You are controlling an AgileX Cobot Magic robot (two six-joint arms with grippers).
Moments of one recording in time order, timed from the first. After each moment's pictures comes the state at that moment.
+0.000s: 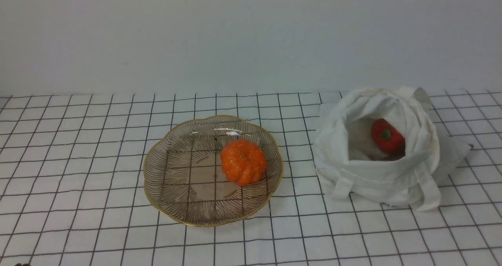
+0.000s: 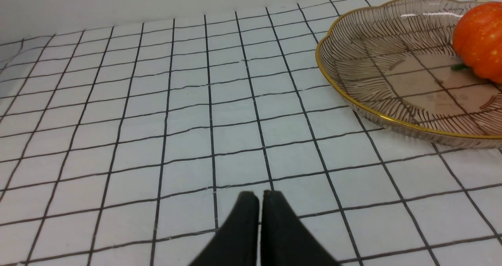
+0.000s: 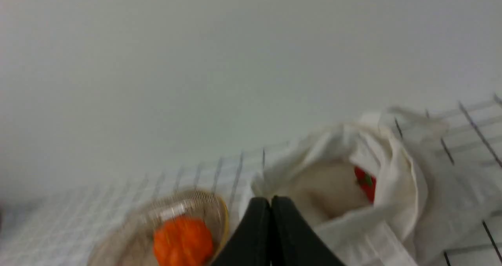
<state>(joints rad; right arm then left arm) -0.02 0.51 -0.58 0.60 0.61 -0.21 -0.05 -0.01 0.03 0.05 0.38 0.03</state>
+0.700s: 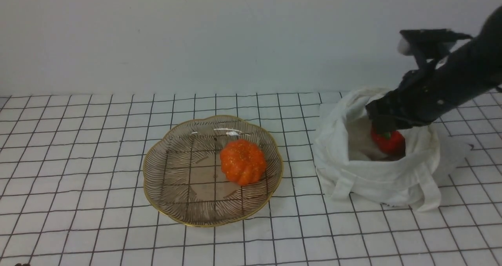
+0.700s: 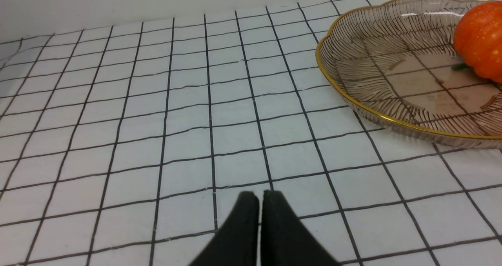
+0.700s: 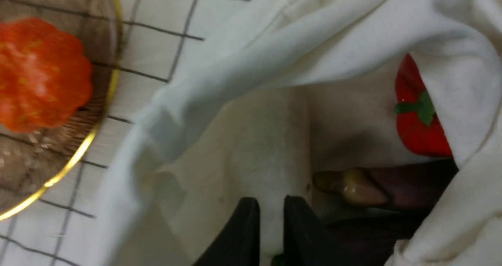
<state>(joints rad) 0.19 1.77 -1.36 0.27 0.91 -0.26 -0.05 -0.01 0.03 0.05 0.38 0.03</state>
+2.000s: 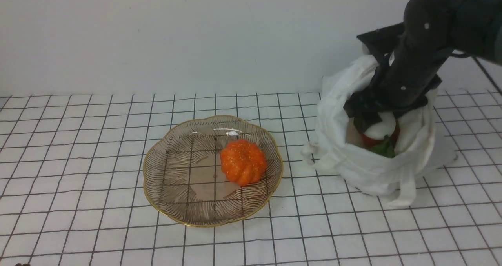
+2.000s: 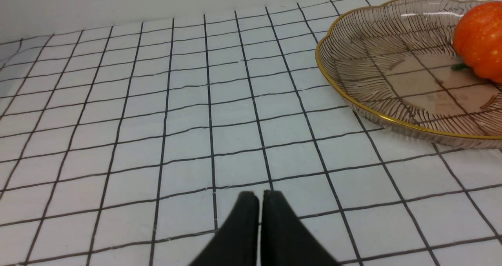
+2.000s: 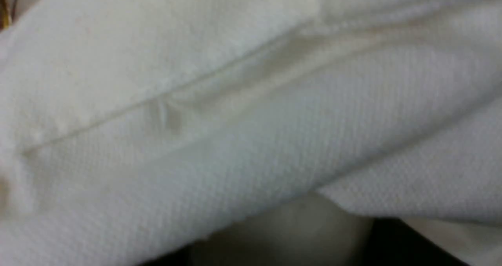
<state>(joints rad) 0.30 1.87 -1.59 -0.05 1.10 -0.04 -0.05 -0.01 0.03 0.05 0.38 0.03</state>
